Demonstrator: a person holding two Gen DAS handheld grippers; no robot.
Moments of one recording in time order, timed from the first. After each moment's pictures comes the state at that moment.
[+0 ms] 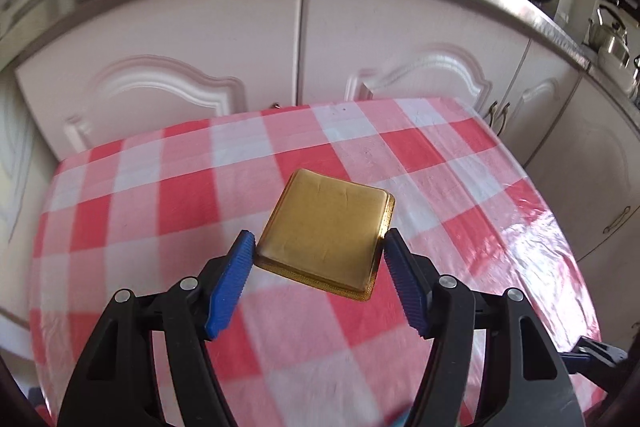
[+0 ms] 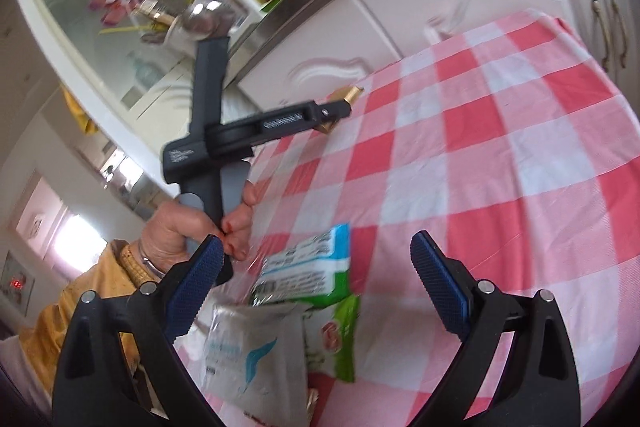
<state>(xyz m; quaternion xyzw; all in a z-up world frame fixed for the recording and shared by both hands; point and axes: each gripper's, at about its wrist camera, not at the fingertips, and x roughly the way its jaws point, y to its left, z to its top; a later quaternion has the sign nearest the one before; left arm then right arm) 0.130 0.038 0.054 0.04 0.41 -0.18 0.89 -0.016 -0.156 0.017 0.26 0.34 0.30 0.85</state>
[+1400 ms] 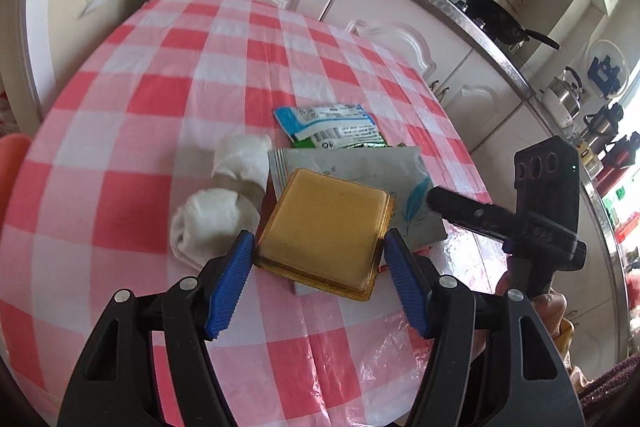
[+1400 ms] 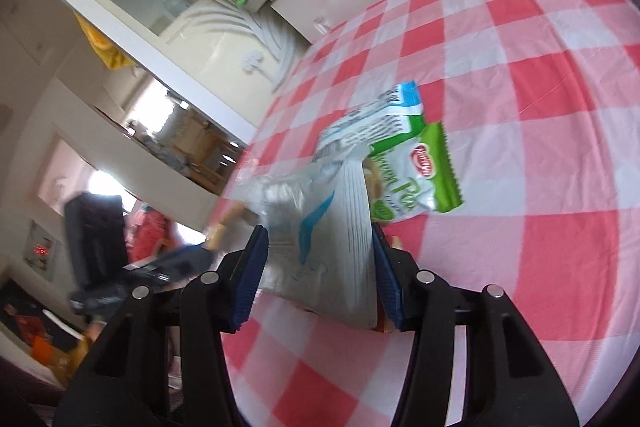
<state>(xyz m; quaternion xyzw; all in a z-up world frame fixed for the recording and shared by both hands) -0.141 0.154 0.024 -0.14 0.44 -0.20 0.86 -0.090 -0.117 -0.003 0.25 0.42 0.36 0.79</state>
